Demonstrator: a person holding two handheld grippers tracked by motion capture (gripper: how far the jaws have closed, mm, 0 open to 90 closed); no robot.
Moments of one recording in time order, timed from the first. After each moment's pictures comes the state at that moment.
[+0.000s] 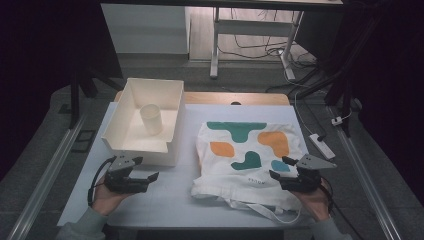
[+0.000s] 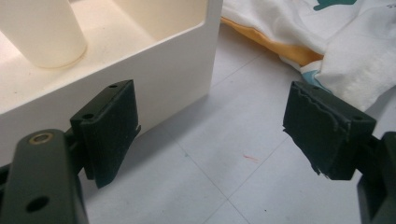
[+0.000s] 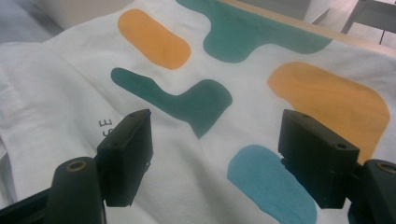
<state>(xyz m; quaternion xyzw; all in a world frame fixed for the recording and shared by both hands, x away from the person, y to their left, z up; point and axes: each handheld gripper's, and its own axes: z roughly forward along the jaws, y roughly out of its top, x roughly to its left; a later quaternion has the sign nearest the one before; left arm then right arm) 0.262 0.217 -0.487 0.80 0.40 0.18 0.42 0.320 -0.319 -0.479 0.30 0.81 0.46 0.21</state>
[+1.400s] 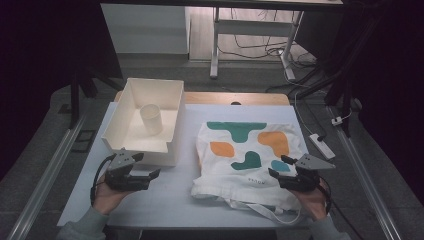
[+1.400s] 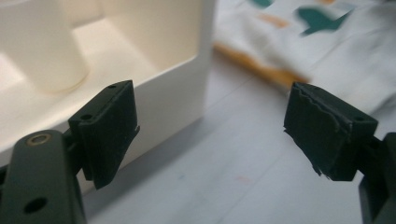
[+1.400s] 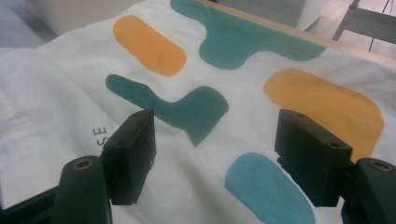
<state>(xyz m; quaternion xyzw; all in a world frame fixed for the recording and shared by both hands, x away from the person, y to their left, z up) 0.260 0.211 -0.470 0.78 0.38 0.18 0.46 0.322 -0.316 -0.481 0.30 0.80 0.47 0.23</state>
